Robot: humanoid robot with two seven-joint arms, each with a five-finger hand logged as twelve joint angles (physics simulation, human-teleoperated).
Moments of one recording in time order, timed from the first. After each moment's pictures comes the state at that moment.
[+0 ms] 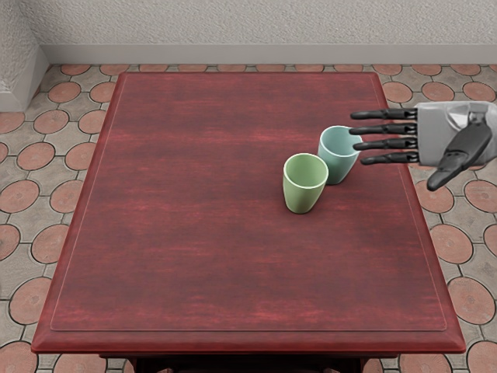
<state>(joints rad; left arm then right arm) -0.08 0.00 0.48 -0.21 0.22 0.17 0.44 1.02 -1.14 0.45 1.48 0.41 0.61 -0.61</state>
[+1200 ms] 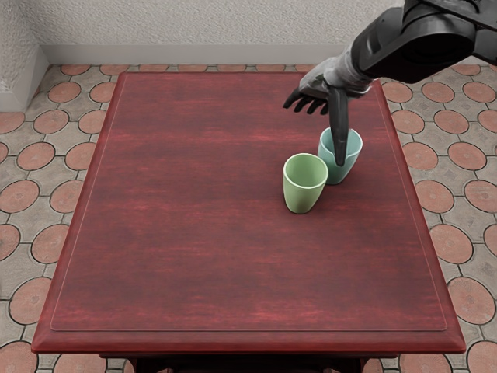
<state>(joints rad) -0.09 0.00 0.48 -0.21 0.22 0.17 0.44 1.85 -0.39 -0.31 1.15 -0.25 0.47 -0.61</state>
